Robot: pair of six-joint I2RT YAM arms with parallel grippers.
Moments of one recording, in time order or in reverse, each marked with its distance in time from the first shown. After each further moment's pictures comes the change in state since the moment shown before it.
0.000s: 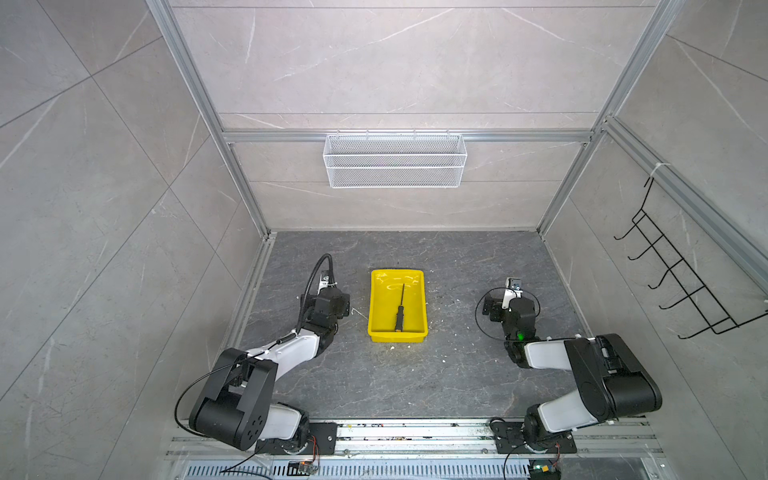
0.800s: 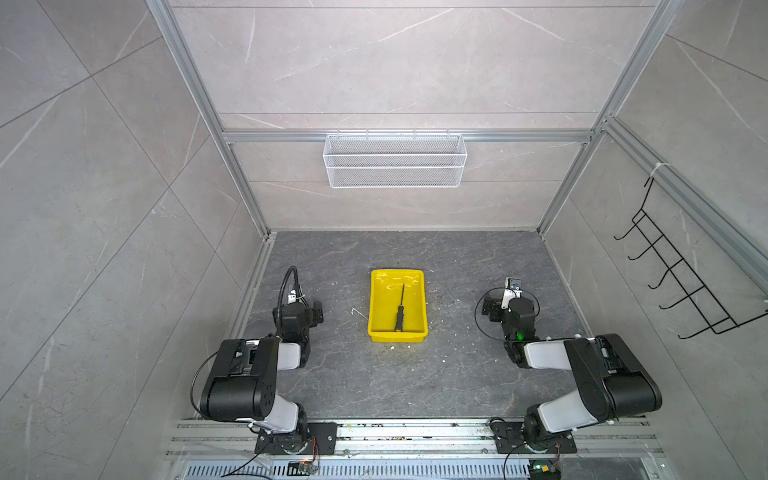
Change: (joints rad) left arm 0.353 0.122 -0.214 0.483 0.287 0.020; right arm 0.006 0.000 0.000 0.000 0.000 0.000
